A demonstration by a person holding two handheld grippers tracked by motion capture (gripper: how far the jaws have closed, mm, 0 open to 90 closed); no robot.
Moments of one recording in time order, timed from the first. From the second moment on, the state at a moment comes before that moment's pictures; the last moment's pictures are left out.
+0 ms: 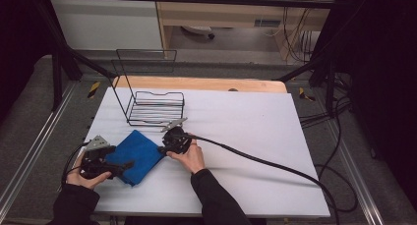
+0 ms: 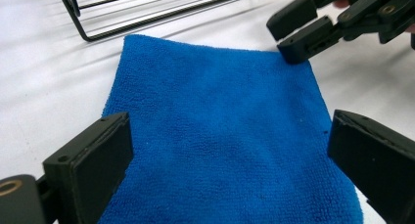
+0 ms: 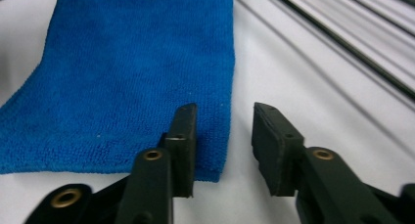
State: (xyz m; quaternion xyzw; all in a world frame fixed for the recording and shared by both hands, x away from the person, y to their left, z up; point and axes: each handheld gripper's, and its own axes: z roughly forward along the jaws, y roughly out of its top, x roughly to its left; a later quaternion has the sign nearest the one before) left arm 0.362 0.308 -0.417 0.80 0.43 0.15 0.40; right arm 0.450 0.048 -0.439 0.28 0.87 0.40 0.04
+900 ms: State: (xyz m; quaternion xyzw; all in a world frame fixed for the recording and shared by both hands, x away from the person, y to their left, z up) left arm 0.361 0.311 -0.416 0.79 0.43 0.16 0.40; right arm 0.421 0.031 -0.425 0.34 0.85 0.40 0.02
